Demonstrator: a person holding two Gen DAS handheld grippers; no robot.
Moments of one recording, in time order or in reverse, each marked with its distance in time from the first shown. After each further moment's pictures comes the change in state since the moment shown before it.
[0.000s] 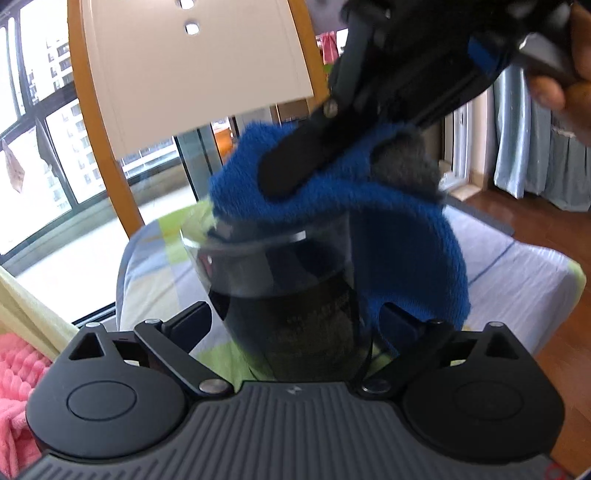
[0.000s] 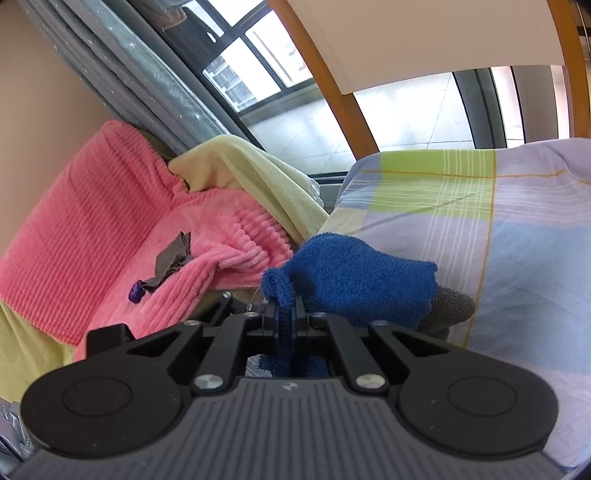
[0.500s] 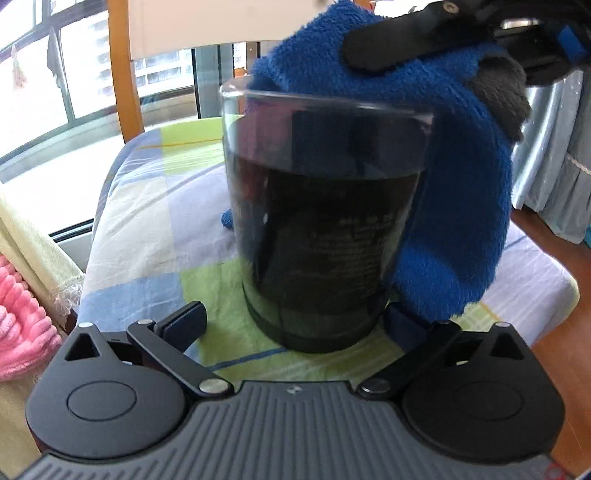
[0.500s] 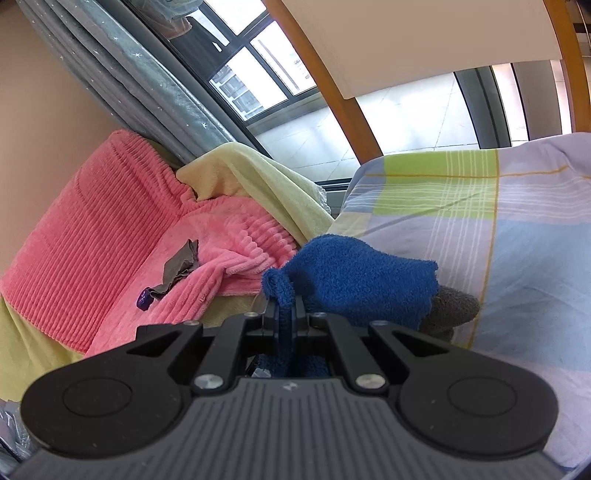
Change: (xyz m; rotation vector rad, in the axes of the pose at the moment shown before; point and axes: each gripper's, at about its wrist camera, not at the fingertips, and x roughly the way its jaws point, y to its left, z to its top) left arm 0.024 0.022 -0.025 -0.200 0.116 -0.062; right arm -0.003 -0.006 -0.002 -0.004 -0.019 0.026
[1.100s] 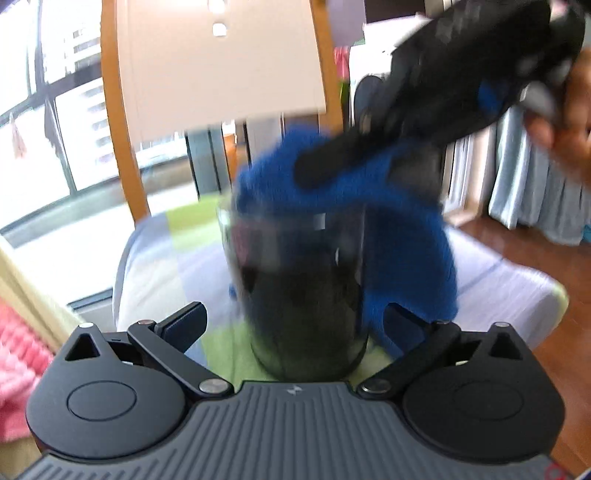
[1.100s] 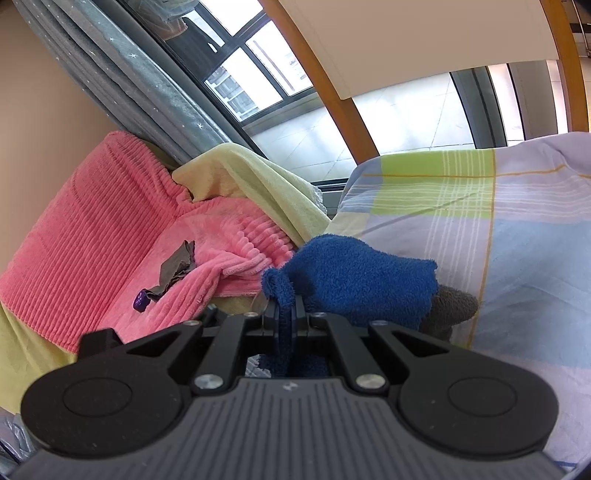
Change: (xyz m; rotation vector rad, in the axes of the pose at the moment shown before) left arm -0.043 -0.015 0.010 0.100 -0.218 0.020; right arm 0.000 0.005 0.002 0.001 0.003 -0.029
